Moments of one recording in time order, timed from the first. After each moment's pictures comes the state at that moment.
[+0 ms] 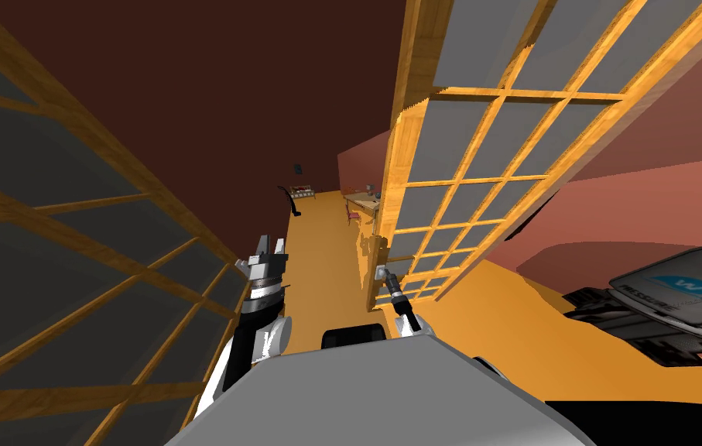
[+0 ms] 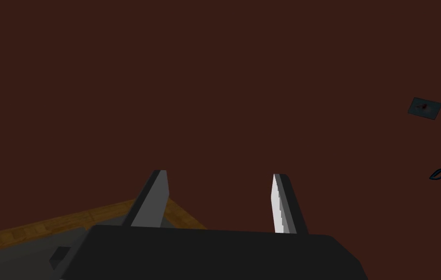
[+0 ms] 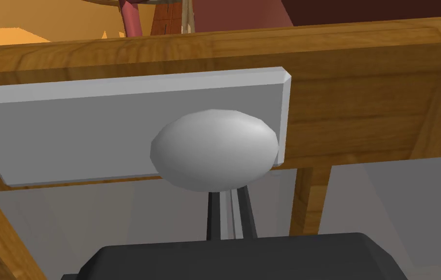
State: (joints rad) arm -0.07 -0.14 0.08 -0.63 -0.11 -0.92 -0.07
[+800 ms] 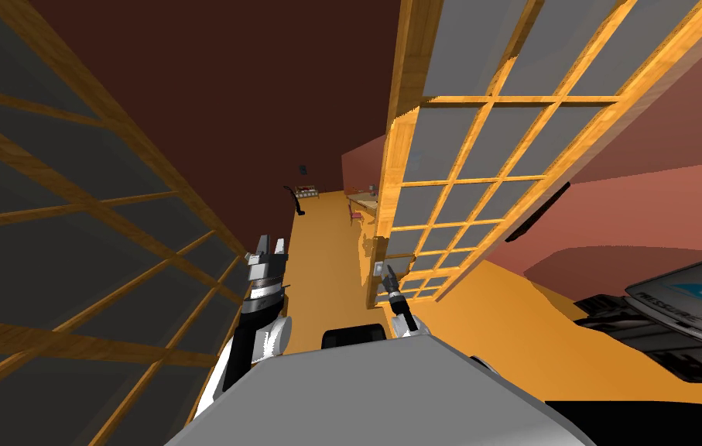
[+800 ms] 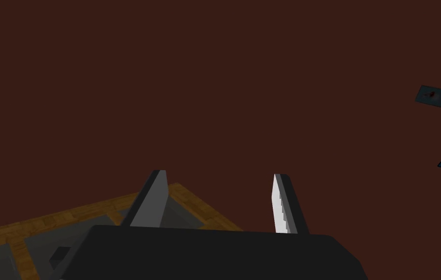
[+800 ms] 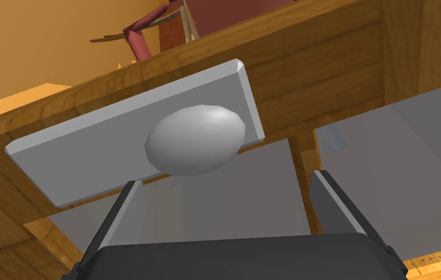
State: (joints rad) arm -0.07 -0.12 0.12 -0.65 -0.20 -0.91 -0.28
